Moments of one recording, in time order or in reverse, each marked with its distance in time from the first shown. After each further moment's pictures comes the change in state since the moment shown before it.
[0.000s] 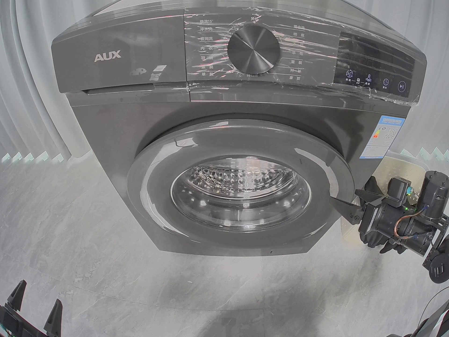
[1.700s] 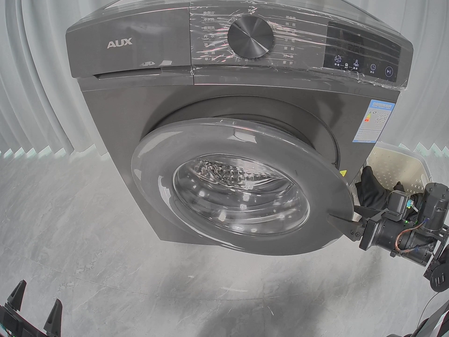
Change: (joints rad) left arm 0.000 0.000 0.000 0.000 0.001 0.000; right arm 0.018 -0.013 0.080 -0.013 0.055 0.044
